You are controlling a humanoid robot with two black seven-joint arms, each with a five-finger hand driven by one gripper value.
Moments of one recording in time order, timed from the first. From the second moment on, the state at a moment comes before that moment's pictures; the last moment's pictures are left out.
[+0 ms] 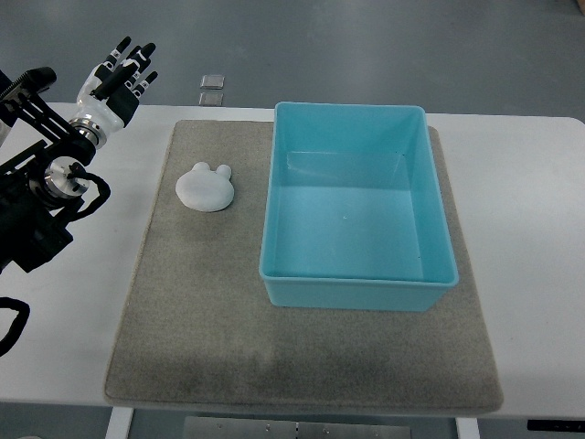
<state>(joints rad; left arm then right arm) -0.95 0.25 -0.59 -0.35 -0.14 -0.29 -0.27 0.00 0.00 0.06 0.12 -0.11 0.19 0.03</state>
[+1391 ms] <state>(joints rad) -0.97 0.52 -0.47 -0.81 0.85 -0.28 -0.26 0.00 0.00 0.06 0.12 -0.11 0.19 0.03</state>
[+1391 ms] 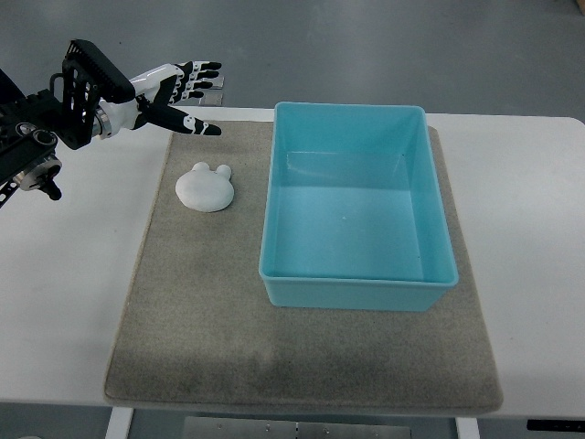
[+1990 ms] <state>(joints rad) -0.99 0.63 -0.41 -0.99 1.18 -0.32 -0.26 0.00 0.00 0.06 0.12 -0.11 0.19 0.03</state>
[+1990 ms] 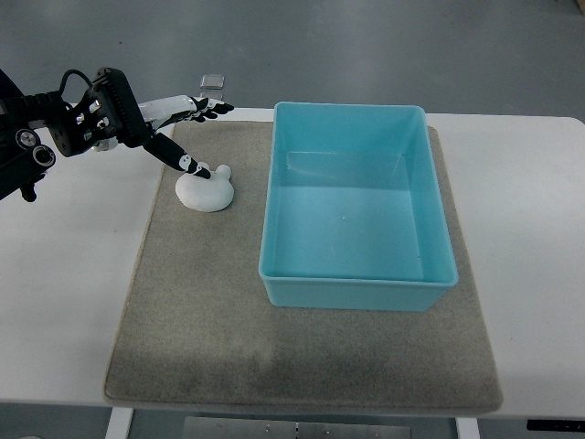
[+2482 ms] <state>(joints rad) -1.02 0.65 -0.41 -1.04 1.40 -0.46 -0.27 0.00 0.00 0.06 0.12 -0.11 0.19 0.03</state>
